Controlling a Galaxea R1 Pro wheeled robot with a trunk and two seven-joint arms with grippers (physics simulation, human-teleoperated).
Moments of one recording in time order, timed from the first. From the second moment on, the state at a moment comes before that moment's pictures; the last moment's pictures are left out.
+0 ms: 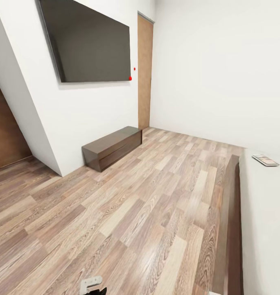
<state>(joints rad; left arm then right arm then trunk) -0.44 -0.02 0.29 -0.05 -0.06 -0.18 -0.18 -0.40 -0.12 -0.12 -0.12 -0.08 0.16 0.32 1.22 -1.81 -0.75</state>
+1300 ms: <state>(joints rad) -0.44 -0.02 0.28 -0.05 -0.13 -0.18 -0.19 -0.40 -0.12 -0.12 -0.12 -0.08 0.16 0.33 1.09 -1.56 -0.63</state>
